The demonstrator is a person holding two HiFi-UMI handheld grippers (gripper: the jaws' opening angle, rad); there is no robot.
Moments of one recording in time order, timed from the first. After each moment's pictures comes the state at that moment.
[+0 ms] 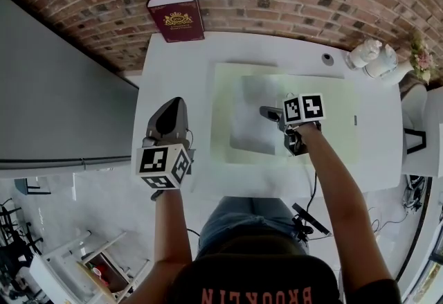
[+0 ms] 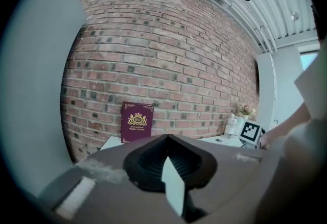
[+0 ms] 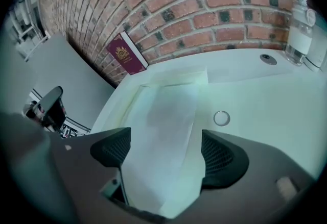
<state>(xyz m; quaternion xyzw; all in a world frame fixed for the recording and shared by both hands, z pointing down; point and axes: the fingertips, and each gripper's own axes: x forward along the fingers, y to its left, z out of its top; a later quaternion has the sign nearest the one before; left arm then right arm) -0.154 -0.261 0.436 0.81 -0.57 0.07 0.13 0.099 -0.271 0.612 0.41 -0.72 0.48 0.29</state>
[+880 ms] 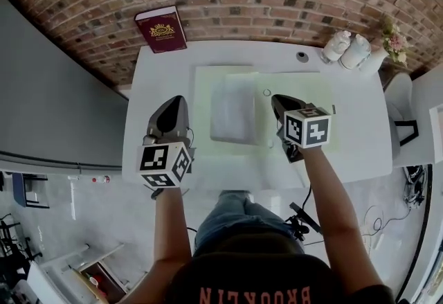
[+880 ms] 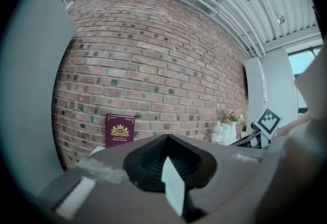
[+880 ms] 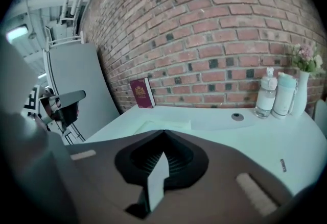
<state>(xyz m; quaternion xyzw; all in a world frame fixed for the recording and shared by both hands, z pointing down) -0.088 -0.223 0.390 0.83 -0.54 0.04 0.09 0.153 -0.236 0.481 0.51 -0.80 0.27 0.18</state>
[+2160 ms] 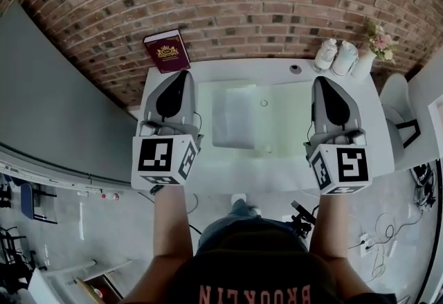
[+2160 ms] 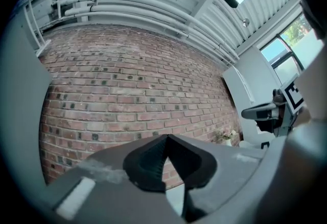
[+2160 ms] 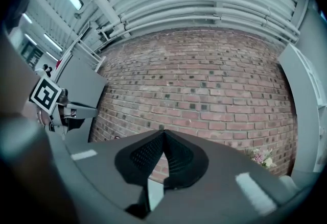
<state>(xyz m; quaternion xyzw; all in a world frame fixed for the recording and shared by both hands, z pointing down) -0.034 -0.193 0.224 0.86 -0.51 -0.02 -0.09 0.201 -0.137 0.211 0.64 -0.77 -0.10 0.00</state>
